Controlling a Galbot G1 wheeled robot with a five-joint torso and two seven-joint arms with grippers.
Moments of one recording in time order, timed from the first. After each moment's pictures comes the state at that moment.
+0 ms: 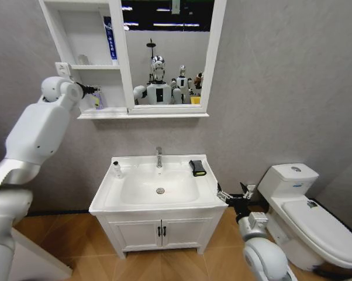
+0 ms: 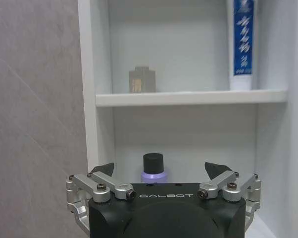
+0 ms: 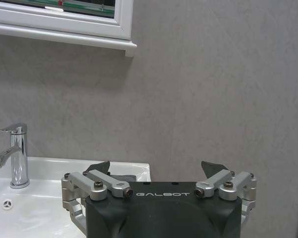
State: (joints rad) left arm -0.17 -0.75 0.05 -1.43 -1.14 0.72 -0.46; right arm -1.55 1.26 0.56 2.25 0.21 -0.25 0.23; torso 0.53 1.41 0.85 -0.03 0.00
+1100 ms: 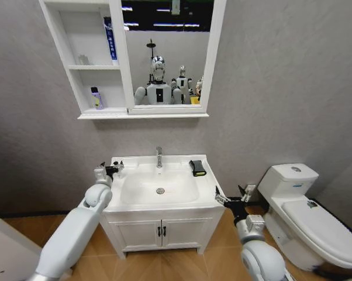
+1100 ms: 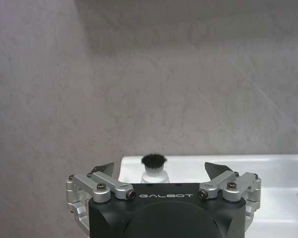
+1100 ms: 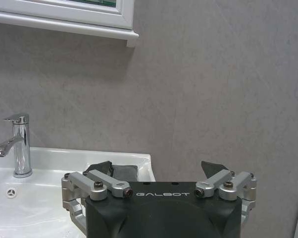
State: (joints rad) left arm 0.85 -1.05 -0.27 -1.57 -0.56 0.27 -0.38; right arm -1.57 1.29 0.55 2.24 0.18 -0.24 0.22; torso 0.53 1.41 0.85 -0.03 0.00
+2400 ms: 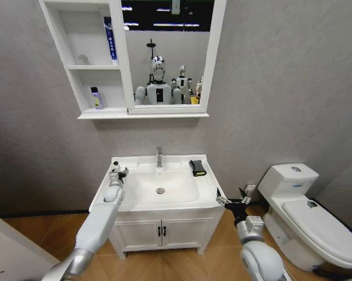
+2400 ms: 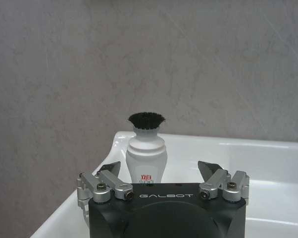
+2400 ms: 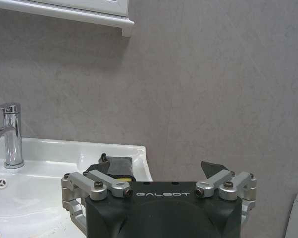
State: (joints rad) left arm 0.69 -1.25 -0.29 -1.16 -0.45 0.08 -0.31; right arm -1.56 1.29 0.56 2.19 0.18 -0.22 0.22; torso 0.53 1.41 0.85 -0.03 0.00
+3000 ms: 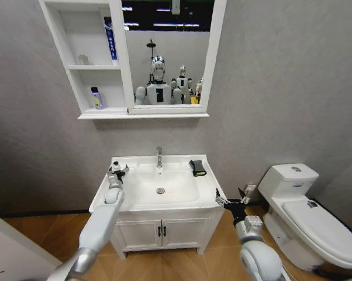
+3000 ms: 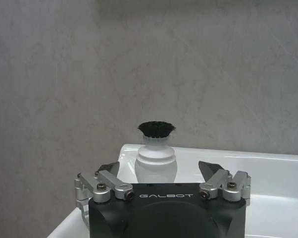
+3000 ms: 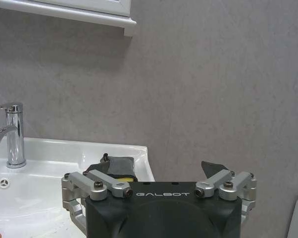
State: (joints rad) left arm 0.68 -1.27 -0.31 -1.11 -0.39 -0.02 -0.29; right arm -1.56 1.28 0.55 2.18 0.17 -0.22 0.22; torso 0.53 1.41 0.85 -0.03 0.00
